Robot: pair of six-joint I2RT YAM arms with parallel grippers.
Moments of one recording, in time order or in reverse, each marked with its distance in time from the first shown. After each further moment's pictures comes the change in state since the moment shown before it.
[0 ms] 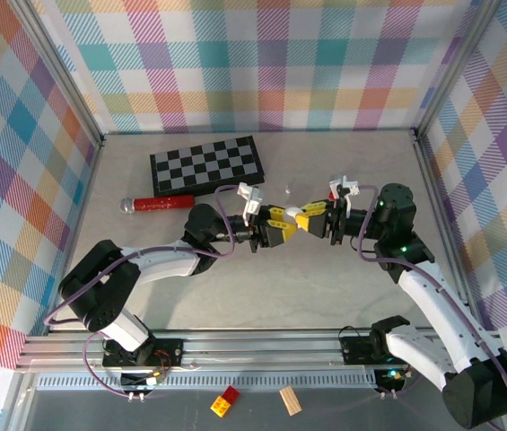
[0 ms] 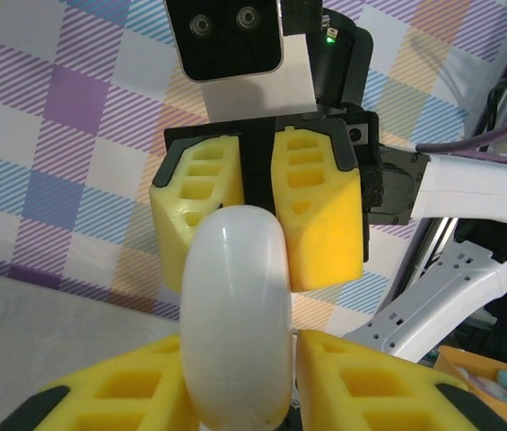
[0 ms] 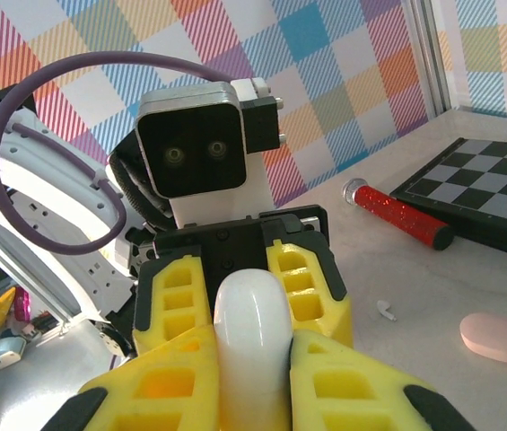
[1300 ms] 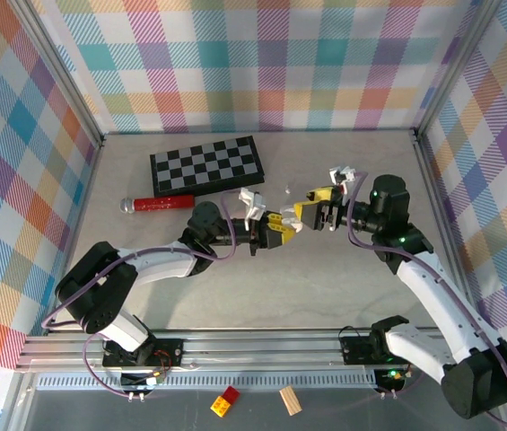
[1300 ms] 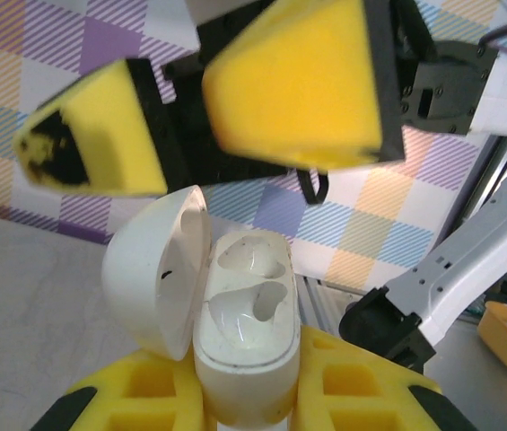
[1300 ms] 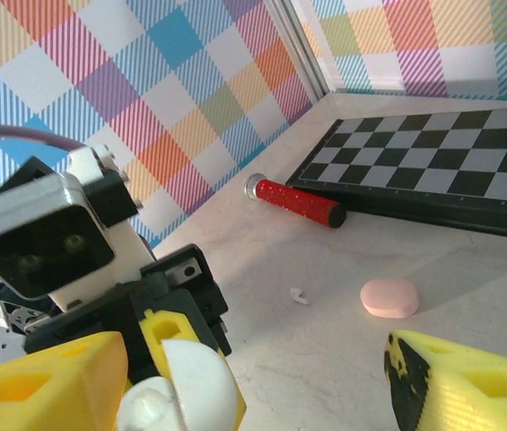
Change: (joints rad) left arm 0.027 -0.020 -0.037 -0.167 -0.002 0.188; right arm 0.018 0.056 0.086 -0.159 0.274 0.001
